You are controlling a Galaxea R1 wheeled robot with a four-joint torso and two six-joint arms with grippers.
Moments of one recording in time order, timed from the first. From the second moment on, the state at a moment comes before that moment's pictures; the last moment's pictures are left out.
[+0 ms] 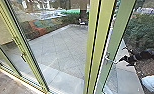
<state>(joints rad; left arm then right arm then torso) 1.57 2.96 -2.64 -0.29 0.02 0.31 -0.04 2.22 -1.78 -0.21 -0.82 0.97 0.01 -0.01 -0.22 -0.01</state>
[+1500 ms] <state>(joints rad) 1.57 2.97 -2.64 -0.29 0.02 0.31 0.00 2.25 -1.95 -0.95 -0.97 0.69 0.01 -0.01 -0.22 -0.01</state>
